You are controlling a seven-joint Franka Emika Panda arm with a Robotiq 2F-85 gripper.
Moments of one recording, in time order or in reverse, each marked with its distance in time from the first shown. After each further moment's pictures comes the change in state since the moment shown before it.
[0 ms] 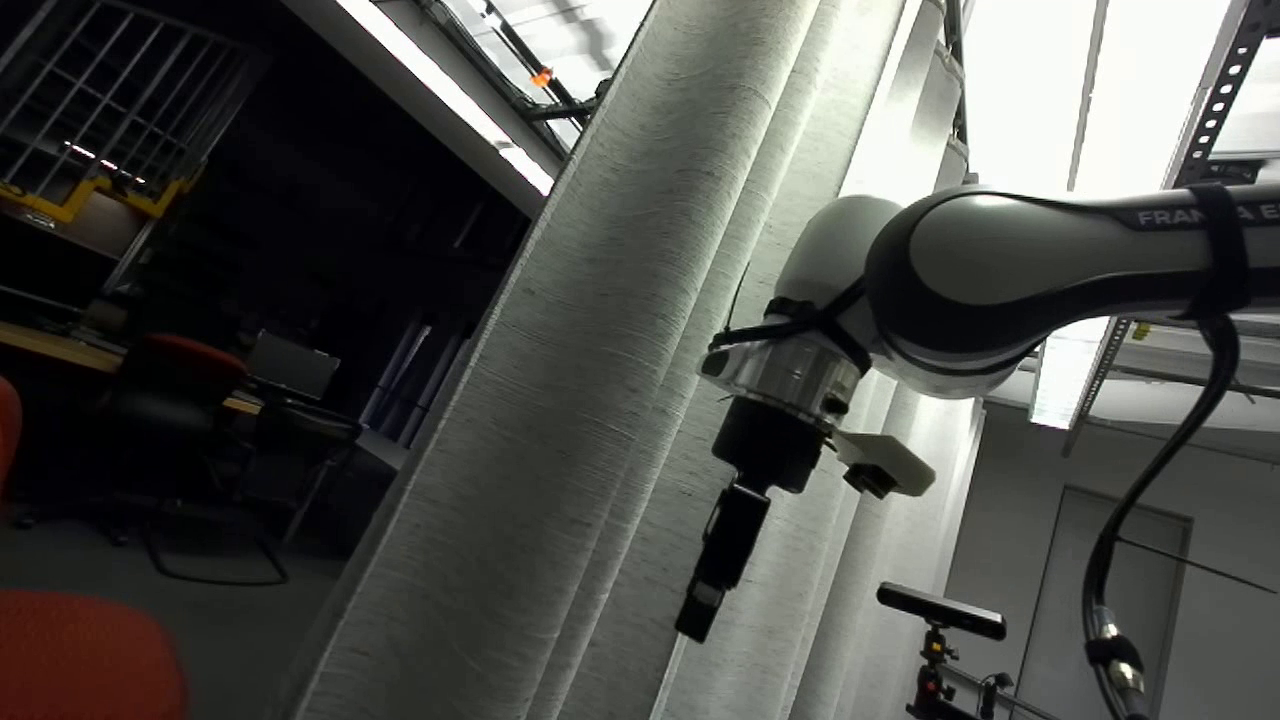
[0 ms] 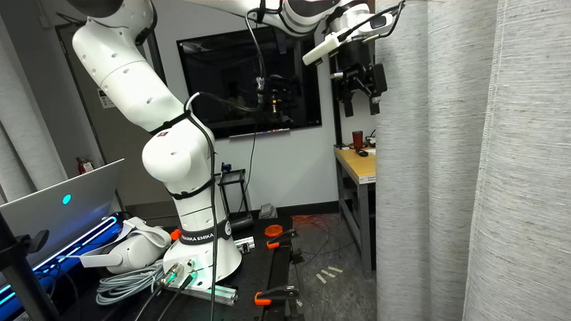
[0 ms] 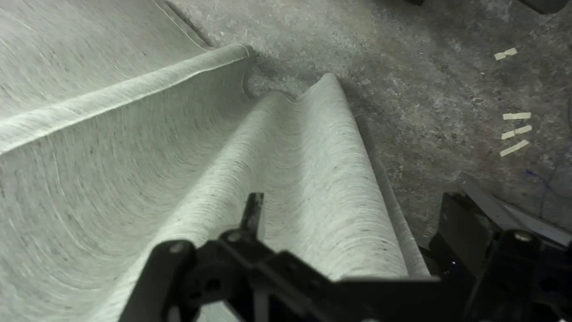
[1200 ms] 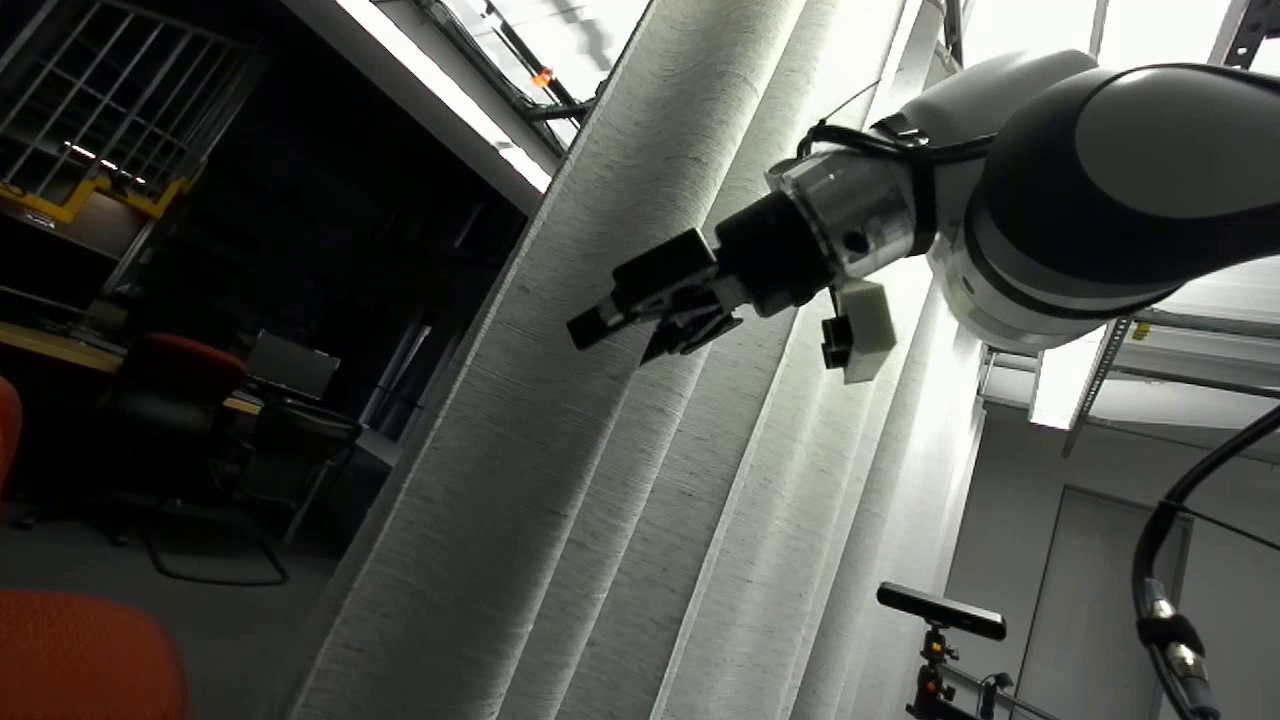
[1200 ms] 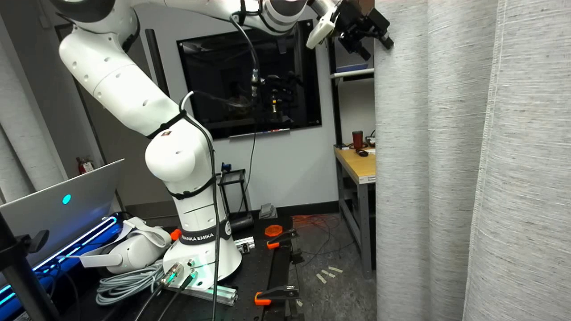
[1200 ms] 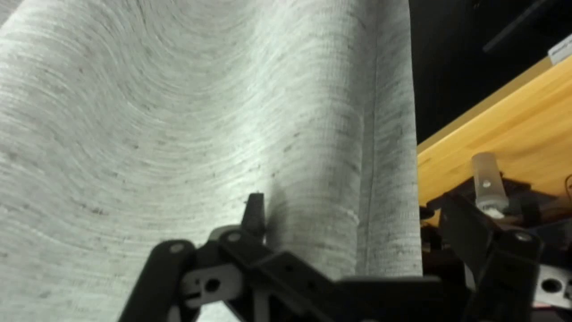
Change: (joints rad) arm 0.062 -0.103 0.109 -0.016 0.023 0.602 0.254
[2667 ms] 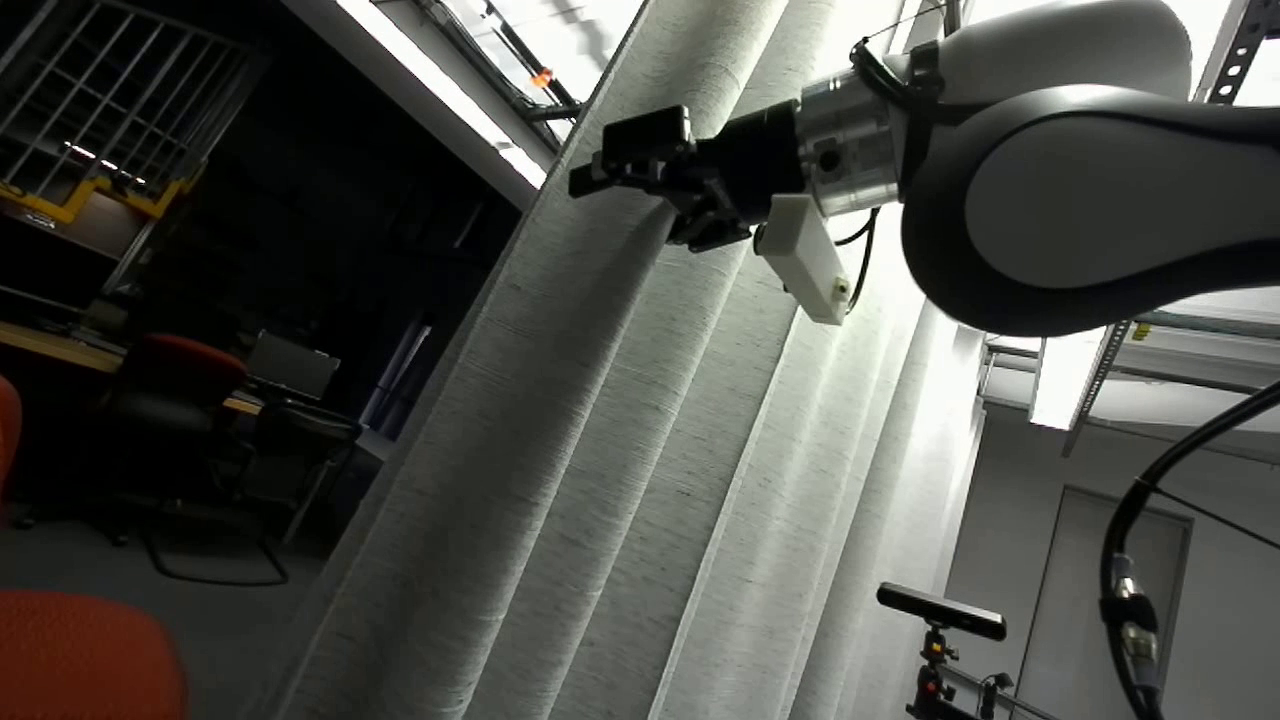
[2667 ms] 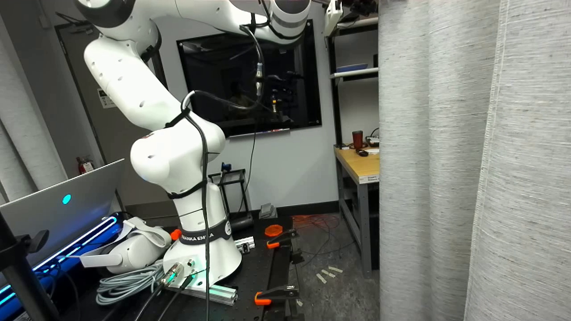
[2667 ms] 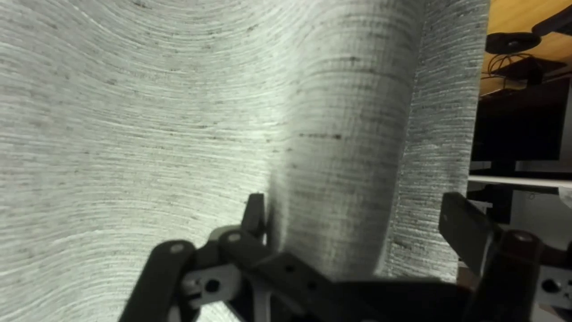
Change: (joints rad) arm -0.422 -0.014 0.338 0.040 -0.114 0.438 0.313
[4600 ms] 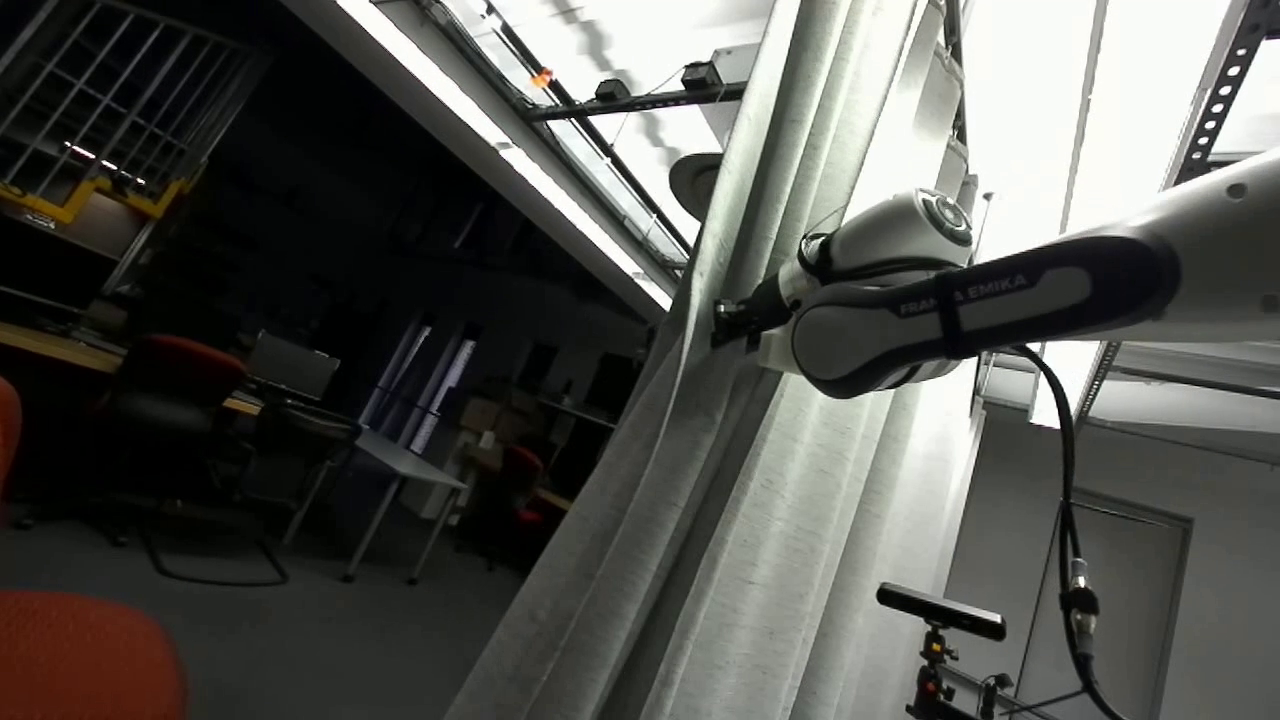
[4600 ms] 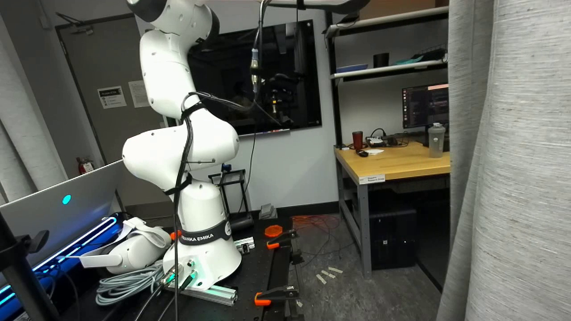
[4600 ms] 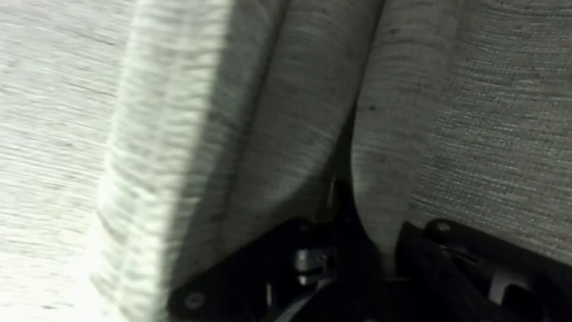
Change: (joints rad) arm -0.917 0.156 0.281 0.256 -0.117 0.017 0.021
